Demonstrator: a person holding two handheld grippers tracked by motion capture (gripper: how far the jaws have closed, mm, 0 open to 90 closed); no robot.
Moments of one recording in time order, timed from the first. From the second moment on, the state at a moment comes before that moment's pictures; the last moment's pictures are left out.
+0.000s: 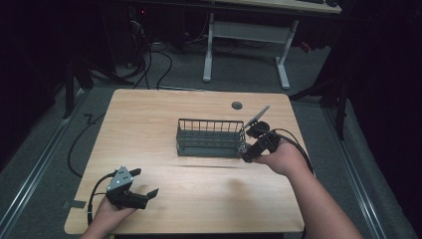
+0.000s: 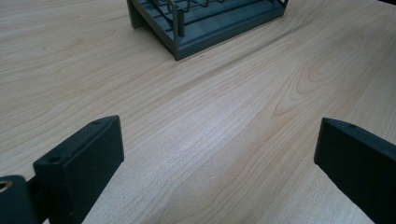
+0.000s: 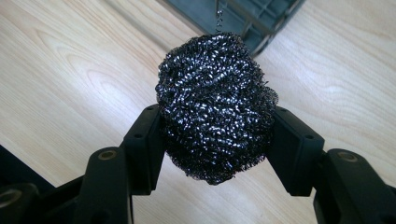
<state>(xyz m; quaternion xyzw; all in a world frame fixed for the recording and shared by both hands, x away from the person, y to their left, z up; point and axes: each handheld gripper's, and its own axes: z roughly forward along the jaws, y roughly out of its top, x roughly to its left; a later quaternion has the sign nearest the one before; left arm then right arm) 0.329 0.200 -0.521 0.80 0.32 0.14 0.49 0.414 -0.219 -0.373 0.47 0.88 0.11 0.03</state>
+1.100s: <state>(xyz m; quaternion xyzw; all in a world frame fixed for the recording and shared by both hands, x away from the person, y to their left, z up) 0.329 0.199 -0.521 0.80 0.32 0.15 0.49 0.492 -0.172 -0.371 0.47 0.87 0.11 0.03</state>
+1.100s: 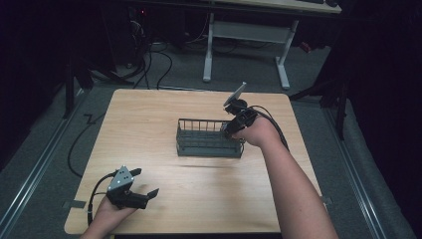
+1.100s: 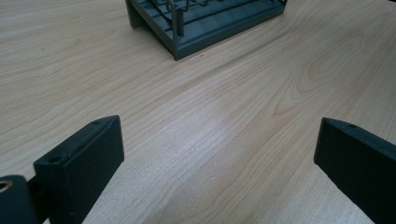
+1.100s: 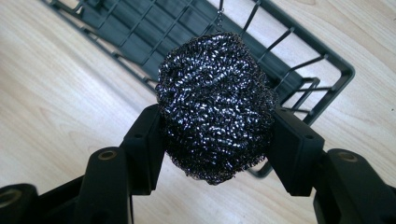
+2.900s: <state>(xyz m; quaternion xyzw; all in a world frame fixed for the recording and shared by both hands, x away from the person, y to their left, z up) 0.328 0.199 -0.522 0.80 0.31 0.14 0.49 0.512 -0.166 -0.383 0.48 0.87 0.11 0.04</state>
